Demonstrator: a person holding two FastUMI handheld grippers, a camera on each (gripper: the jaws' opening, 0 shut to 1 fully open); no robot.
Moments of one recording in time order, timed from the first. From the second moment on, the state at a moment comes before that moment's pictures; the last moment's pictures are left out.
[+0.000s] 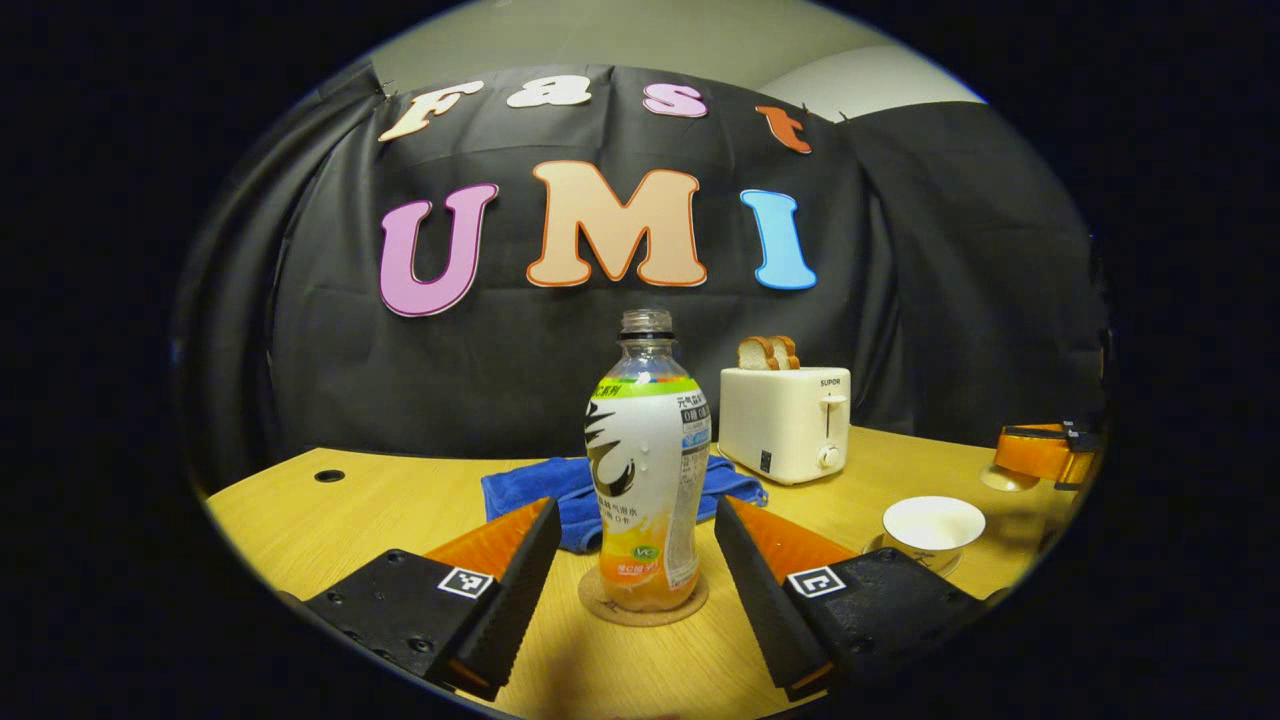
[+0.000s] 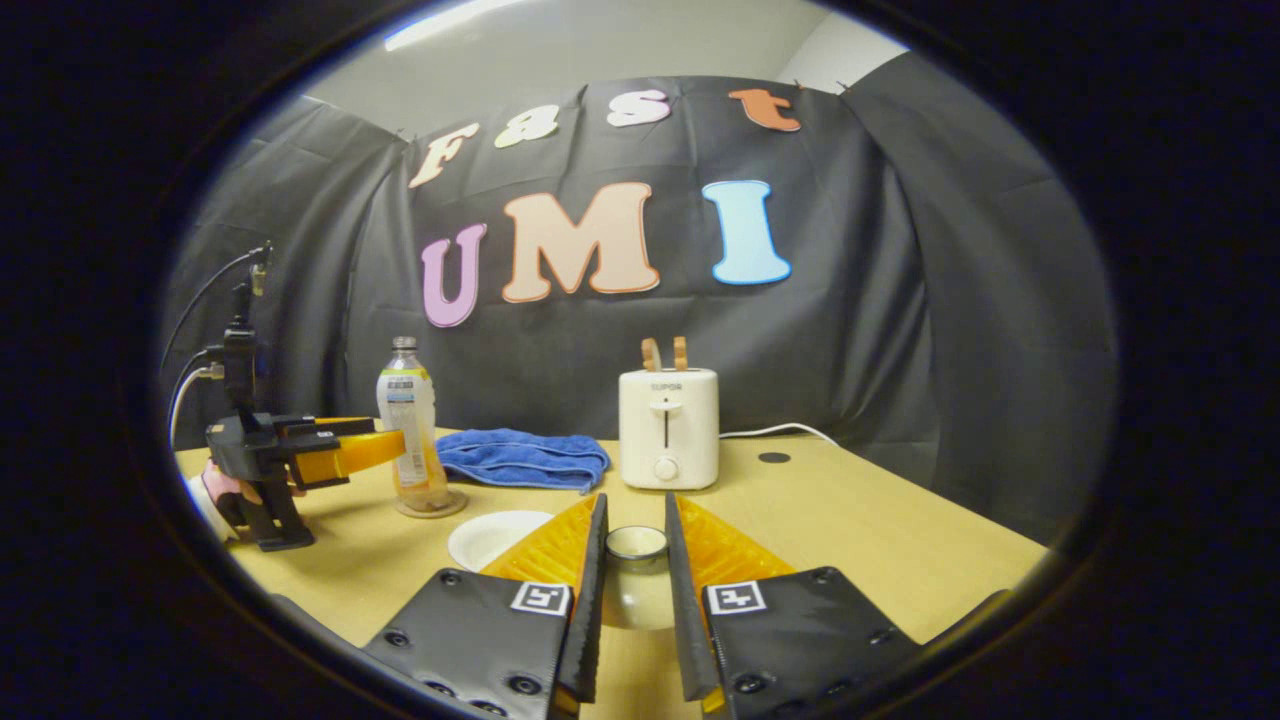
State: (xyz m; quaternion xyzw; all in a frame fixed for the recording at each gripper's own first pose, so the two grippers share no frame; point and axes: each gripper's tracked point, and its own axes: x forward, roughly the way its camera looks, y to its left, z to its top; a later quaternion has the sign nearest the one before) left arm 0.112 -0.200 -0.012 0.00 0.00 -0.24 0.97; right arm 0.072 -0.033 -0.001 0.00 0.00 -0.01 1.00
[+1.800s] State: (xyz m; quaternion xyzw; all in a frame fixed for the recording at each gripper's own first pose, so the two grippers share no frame) left arm 0.053 -0.150 -0.007 0.00 0.00 -0.20 0.98; right arm 0.097 0.038 -0.001 0.00 0.01 0.10 1.00
